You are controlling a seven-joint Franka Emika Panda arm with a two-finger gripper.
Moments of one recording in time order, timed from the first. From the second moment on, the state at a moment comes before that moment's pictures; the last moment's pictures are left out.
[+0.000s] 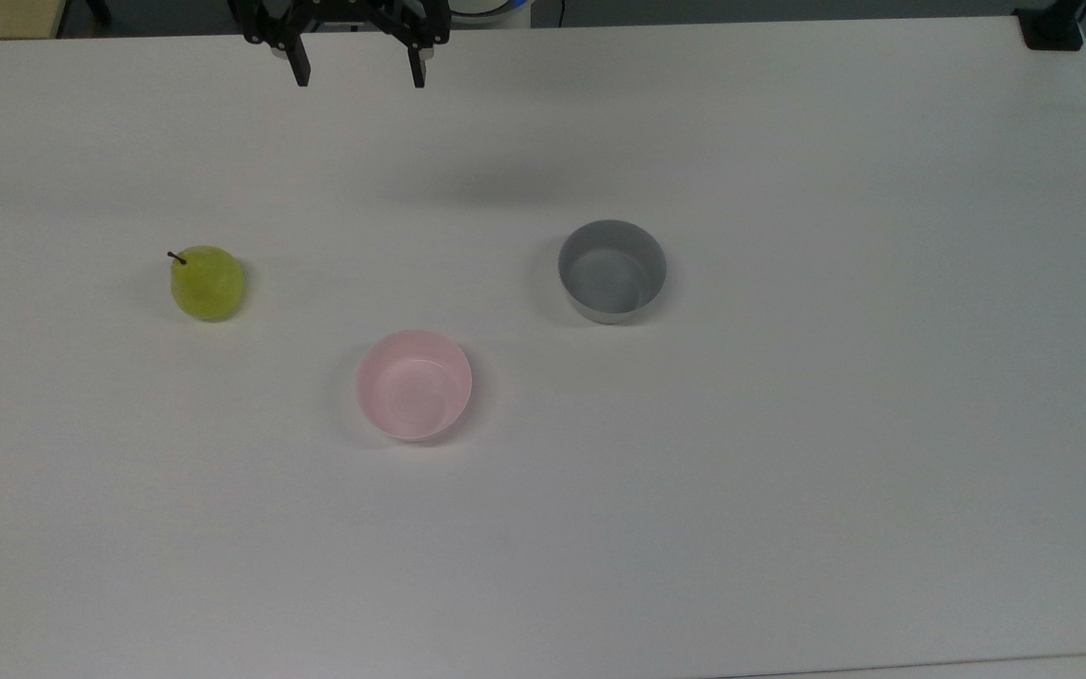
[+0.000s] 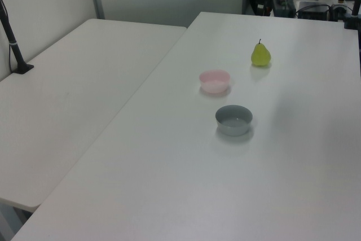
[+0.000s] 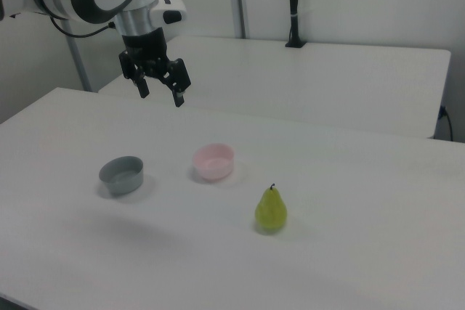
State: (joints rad) arm -0.07 0.00 0.00 -1.67 0.04 1.77 -0.07
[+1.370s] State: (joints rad) arm -0.12 0.00 -0.01 -1.67 0.03 1.77 -0.39
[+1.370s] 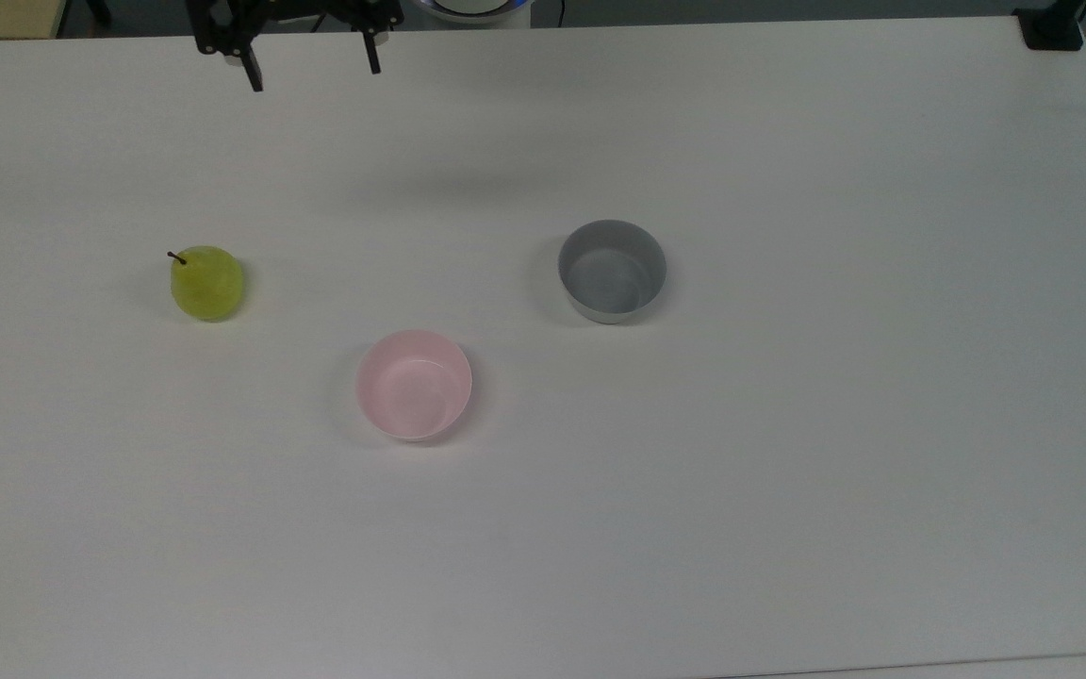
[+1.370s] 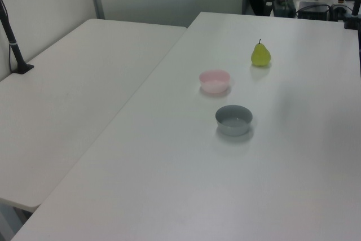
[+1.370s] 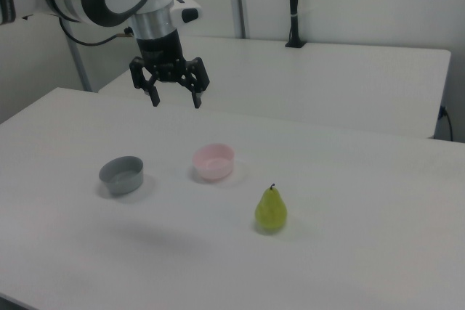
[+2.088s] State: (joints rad) arm -0.27 0.11 -0.03 -1.70 -0.09 1.81 -0.54
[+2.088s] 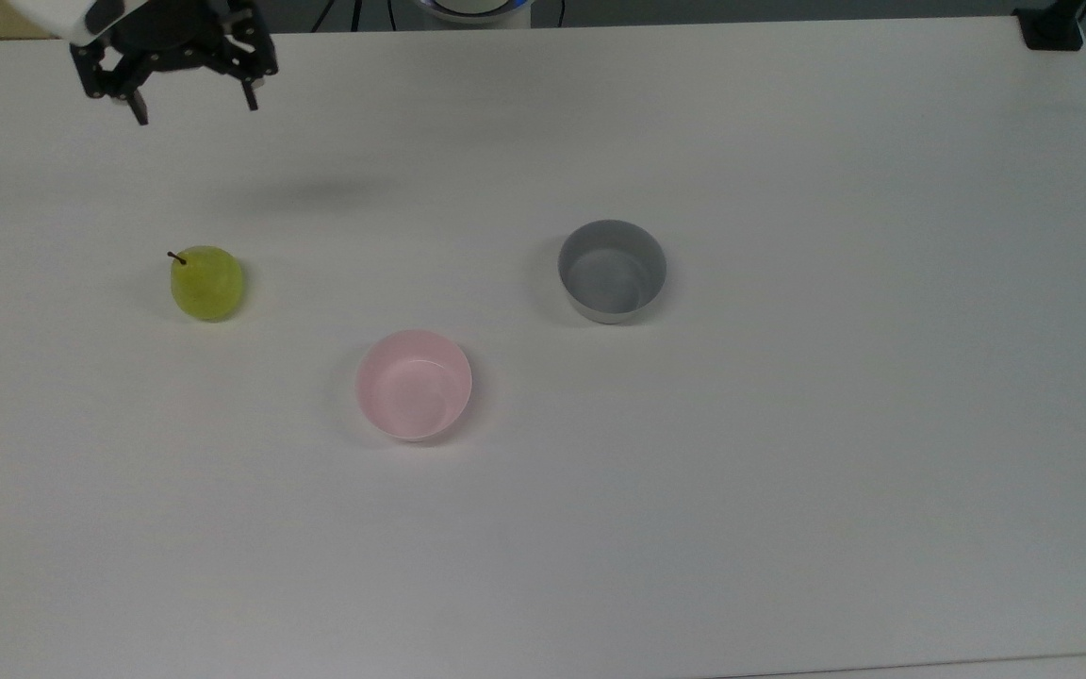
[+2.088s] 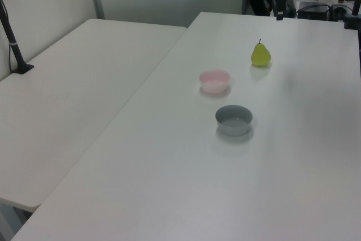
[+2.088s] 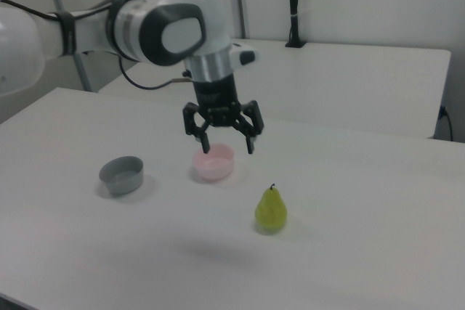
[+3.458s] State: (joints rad) arm -0.29 0.40 -0.09 -1.76 0.04 2.22 -0.54
